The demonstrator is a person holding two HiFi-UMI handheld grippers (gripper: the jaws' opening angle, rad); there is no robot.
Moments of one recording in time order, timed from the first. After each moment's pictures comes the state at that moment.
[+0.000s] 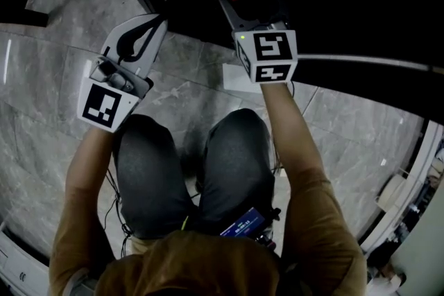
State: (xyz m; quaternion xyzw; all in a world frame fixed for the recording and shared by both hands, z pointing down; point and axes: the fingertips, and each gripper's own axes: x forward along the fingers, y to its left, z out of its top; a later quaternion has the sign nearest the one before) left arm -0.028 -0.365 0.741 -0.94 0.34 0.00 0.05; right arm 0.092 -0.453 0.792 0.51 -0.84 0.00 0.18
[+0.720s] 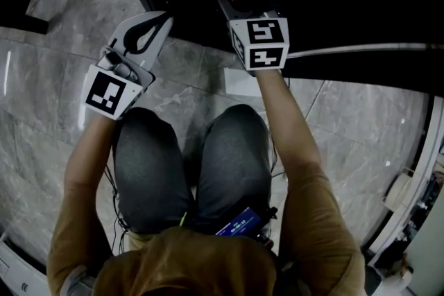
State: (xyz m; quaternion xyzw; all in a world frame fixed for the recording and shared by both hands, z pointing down) left arm -0.027 -0.360 0.763 -0.95 0.32 0.00 0.06; right arm 0.088 -0.463 0.811 0.53 -0.83 -0.01 0.18
